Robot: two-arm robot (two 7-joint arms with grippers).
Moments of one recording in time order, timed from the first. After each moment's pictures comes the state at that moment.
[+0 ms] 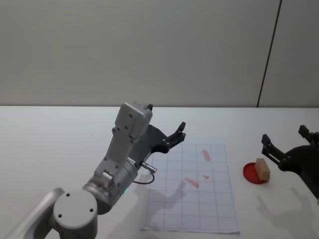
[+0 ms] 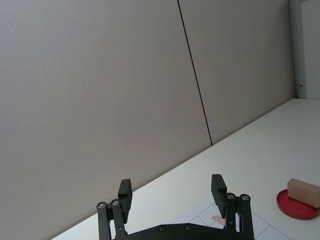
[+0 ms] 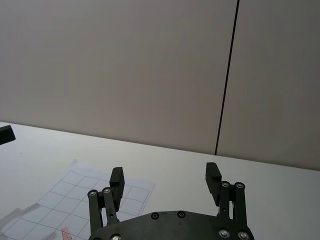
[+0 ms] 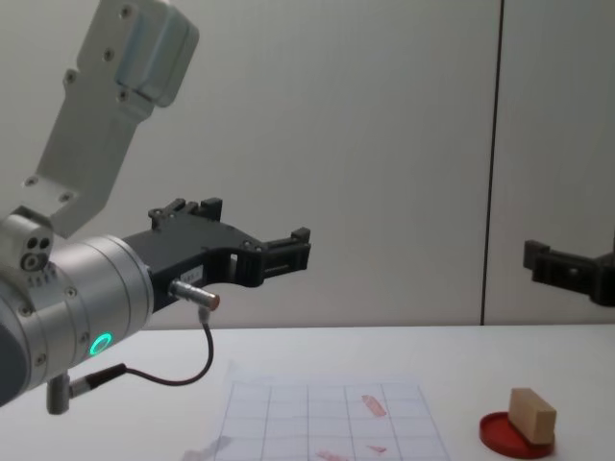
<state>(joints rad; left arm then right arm) -0.24 0.38 0.45 -1.63 -0.20 0.01 -0.01 -0.01 0.33 -0.23 -1.76 0.28 0.04 0.06</state>
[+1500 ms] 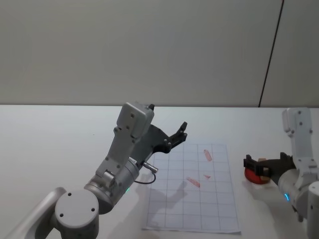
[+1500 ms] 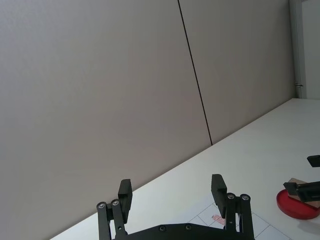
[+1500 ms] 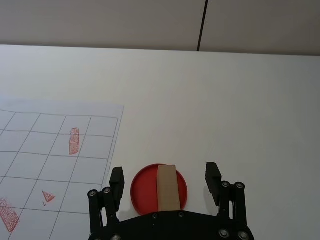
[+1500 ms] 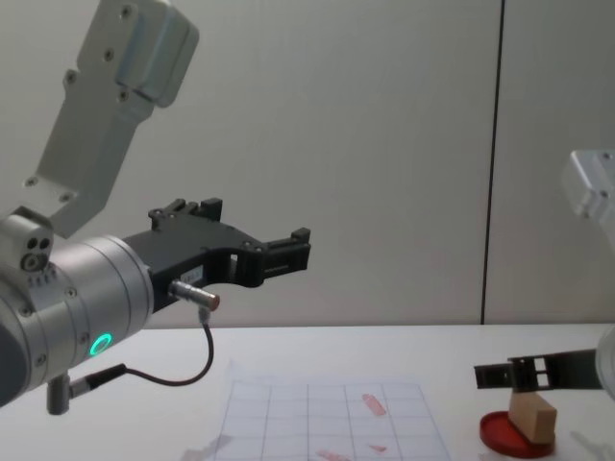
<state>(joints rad) -0.24 0.38 0.45 -1.63 -0.20 0.01 -0.01 0.25 0.09 -0.27 -1.51 0.21 0.59 -0.16</state>
